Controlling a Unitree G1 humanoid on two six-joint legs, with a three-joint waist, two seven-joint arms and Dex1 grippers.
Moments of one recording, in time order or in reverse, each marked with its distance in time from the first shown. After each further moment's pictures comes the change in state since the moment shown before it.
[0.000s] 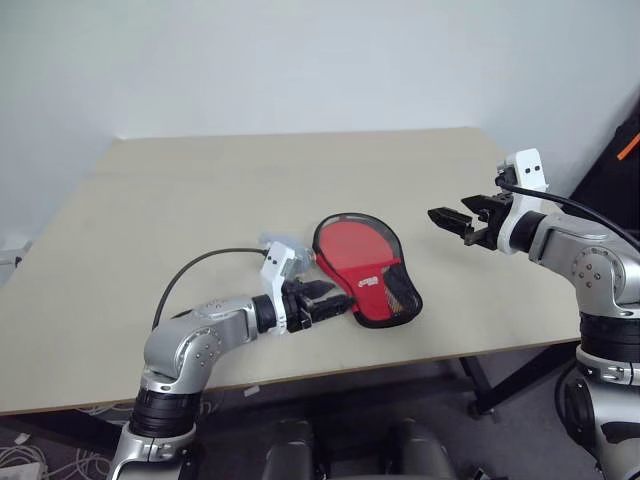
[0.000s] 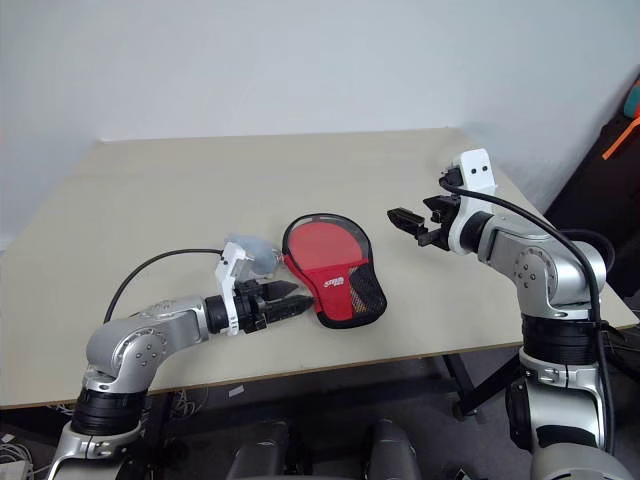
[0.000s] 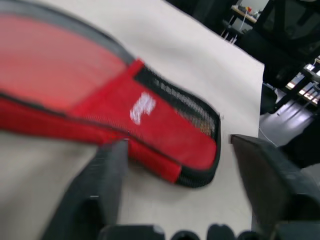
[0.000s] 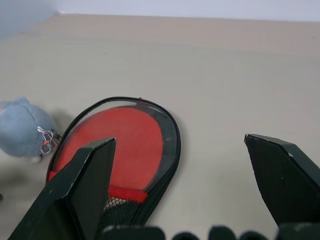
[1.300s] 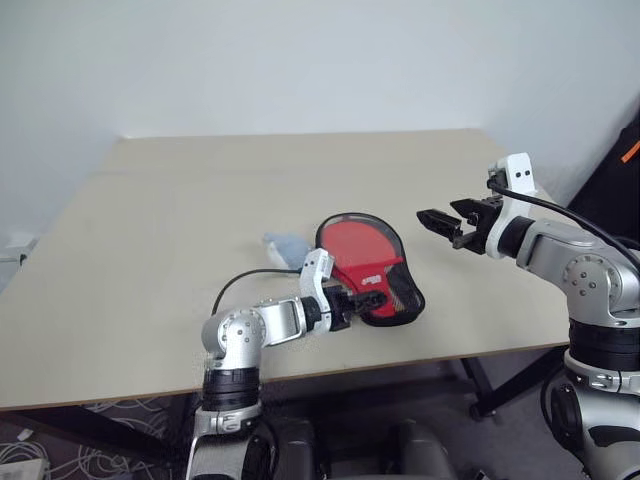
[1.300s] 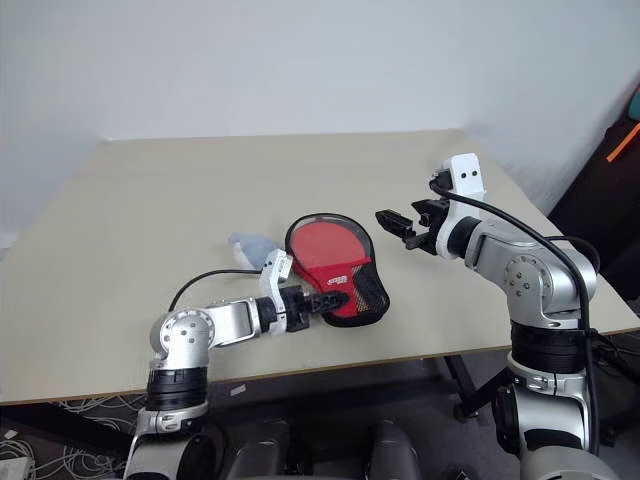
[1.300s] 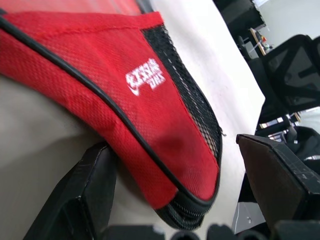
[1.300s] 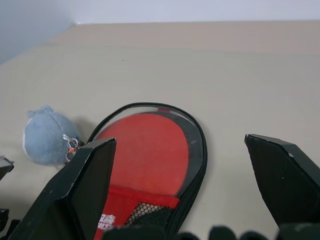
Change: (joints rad) left arm -0.142 -0.393 0.184 0.205 -0.078 0.337 0.411; right arm 0.022 0.063 -0.022 -0.075 0.058 0.045 -0.077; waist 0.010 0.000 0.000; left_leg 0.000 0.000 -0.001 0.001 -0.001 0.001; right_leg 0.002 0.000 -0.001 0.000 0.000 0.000
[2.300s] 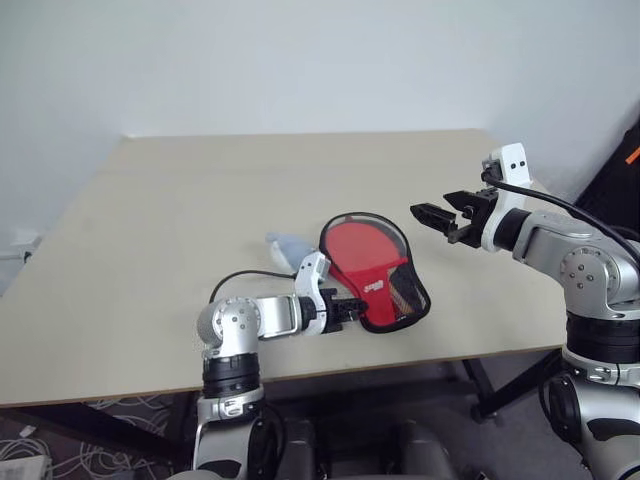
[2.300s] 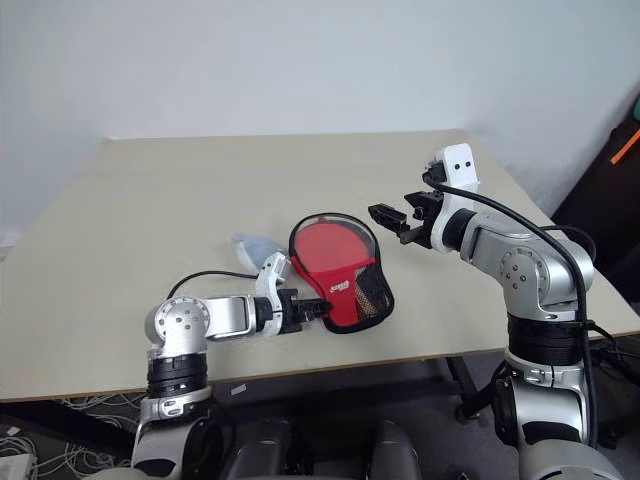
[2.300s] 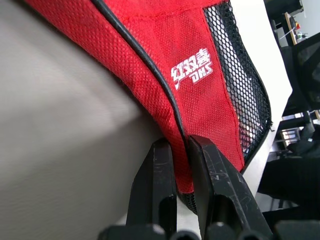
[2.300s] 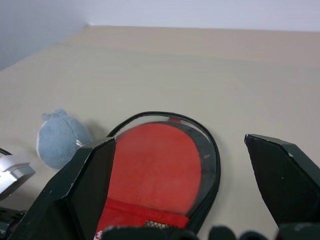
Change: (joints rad) left arm -0.064 -0.049 0.082 0.043 0.057 0.187 0.063; right arm -0.044 0.000 0.026 0.005 0.000 0.002 0.017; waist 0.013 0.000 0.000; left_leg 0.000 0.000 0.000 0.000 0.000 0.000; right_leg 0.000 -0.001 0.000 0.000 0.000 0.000
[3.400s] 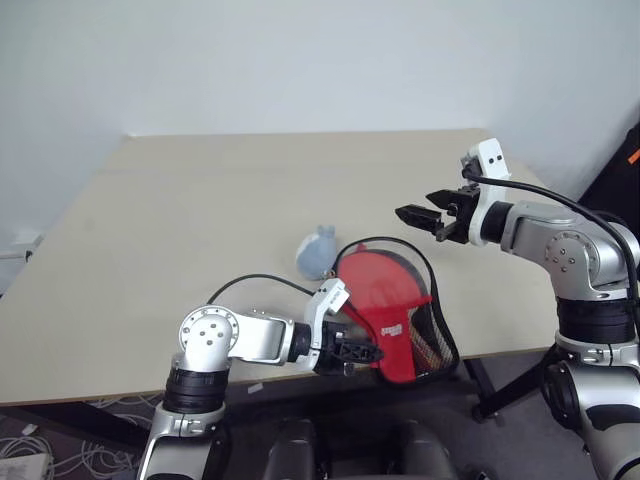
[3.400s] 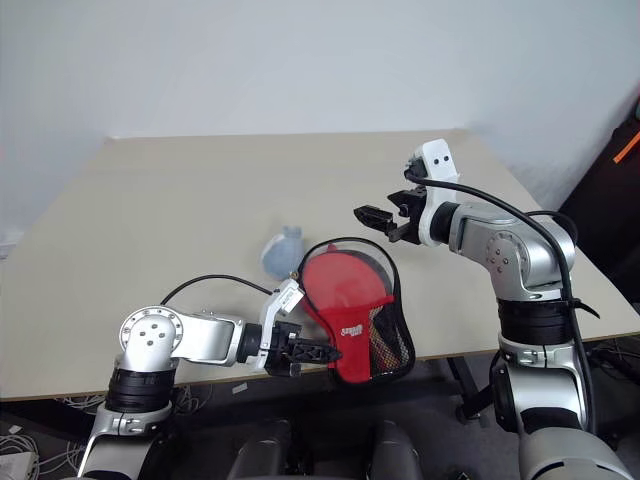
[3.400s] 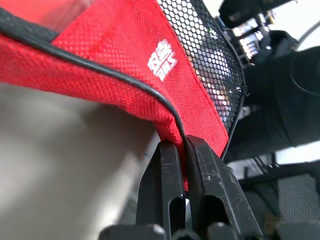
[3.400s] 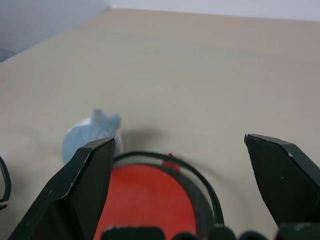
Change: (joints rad) left arm 0.094 0.310 -0.253 -0.141 -0.661 0.066 0.116; right arm -0.095 -0.011 0.104 0.118 -0.033 -0.027 0.101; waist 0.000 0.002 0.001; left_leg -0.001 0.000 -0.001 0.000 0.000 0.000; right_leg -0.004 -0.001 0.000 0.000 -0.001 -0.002
